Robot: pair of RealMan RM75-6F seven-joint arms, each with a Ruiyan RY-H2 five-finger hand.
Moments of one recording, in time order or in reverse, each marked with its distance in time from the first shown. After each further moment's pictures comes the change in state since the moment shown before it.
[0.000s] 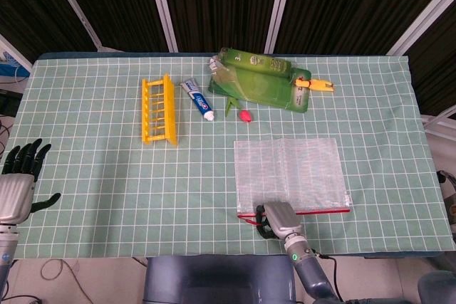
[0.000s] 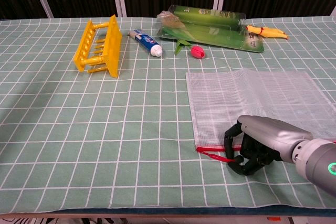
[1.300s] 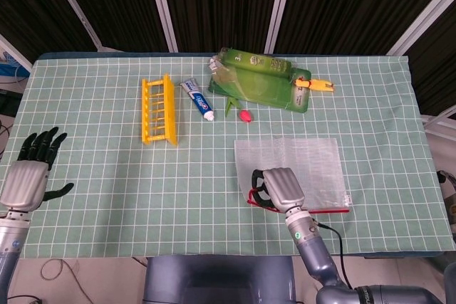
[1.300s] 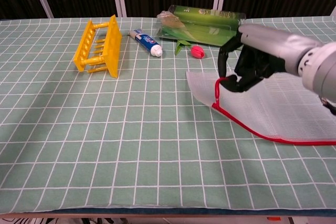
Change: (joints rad) left arm -0.090 0.041 -0.047 -0.100 0.007 -0.078 0.029; right arm 0.084 0.161 0.210 -0.237 -0.043 0.078 -0.075
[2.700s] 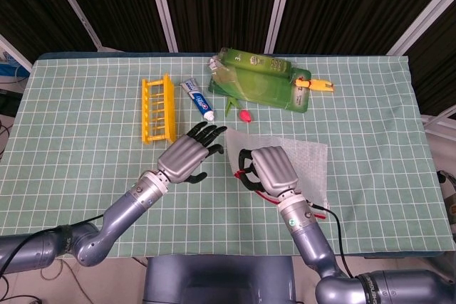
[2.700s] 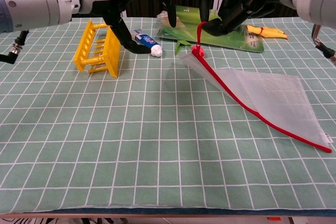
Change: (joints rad) left arm -0.646 -0.240 -0.156 -0.157 -0.393 -0.533 0.362; right arm 0.165 0.107 0.094 -0.157 0.140 0.061 -0.045
